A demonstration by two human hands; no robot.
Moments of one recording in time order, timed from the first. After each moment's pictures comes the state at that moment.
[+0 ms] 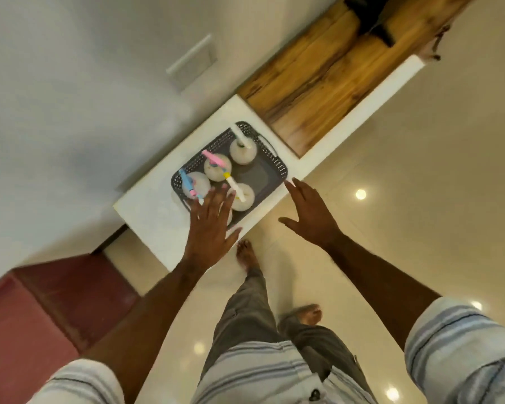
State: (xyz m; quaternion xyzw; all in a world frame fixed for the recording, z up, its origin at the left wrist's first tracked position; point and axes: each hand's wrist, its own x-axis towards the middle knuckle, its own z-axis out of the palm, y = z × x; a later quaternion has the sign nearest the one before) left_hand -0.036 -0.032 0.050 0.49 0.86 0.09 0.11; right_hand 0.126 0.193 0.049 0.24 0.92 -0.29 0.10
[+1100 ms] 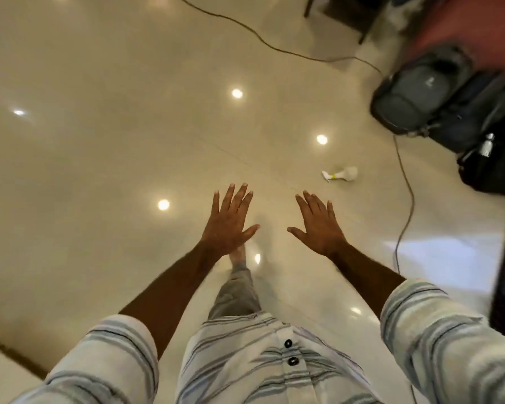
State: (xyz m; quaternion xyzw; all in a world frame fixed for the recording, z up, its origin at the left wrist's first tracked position) left_hand 0.876 0.208 0.104 0.98 0.05 -0.15 0.11; right_hand 0.992 -0.029 0.108 0.92 0.33 -0.23 -0.02
